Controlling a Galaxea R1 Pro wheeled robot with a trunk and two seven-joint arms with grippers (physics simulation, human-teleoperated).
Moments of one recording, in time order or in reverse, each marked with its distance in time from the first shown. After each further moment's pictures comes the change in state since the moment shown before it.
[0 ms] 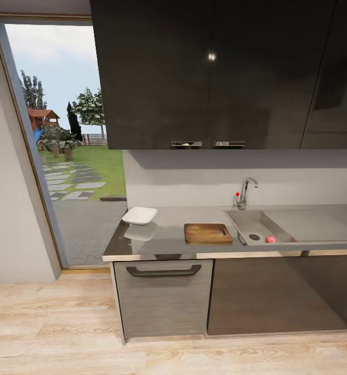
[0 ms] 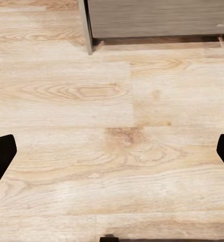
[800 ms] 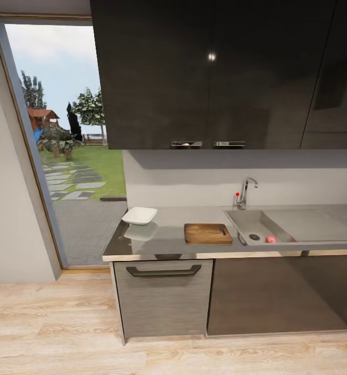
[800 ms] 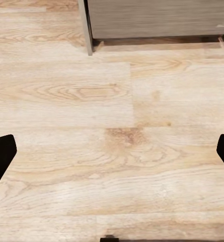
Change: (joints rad) left arm 0.000 0.000 0.000 -0.001 0.000 -0.002 0.000; right arm 0.000 0.053 -0.002 0.000 -0.002 -0.013 0.001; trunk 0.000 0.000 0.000
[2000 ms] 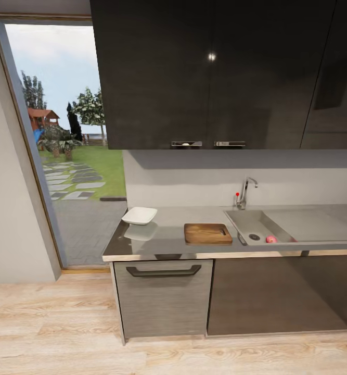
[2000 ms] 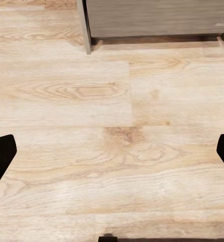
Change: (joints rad) left arm 0.000 -0.004 0.000 0.003 -0.003 0.001 0.000; right arm 0.000 -0.006 0.829 -0.001 -0.895 0.015 0.000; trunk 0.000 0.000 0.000
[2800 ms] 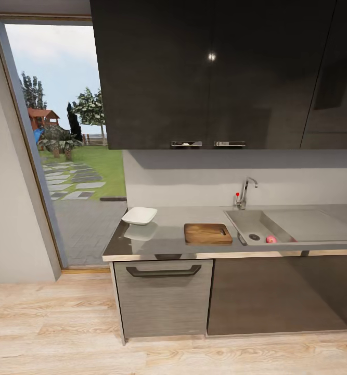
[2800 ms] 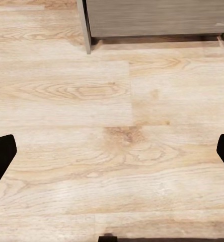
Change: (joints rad) left arm 0.000 0.000 0.000 0.001 0.000 0.000 0.000; right arm 0.000 0.006 -0.275 0.000 0.355 -0.007 0.002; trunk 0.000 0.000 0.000
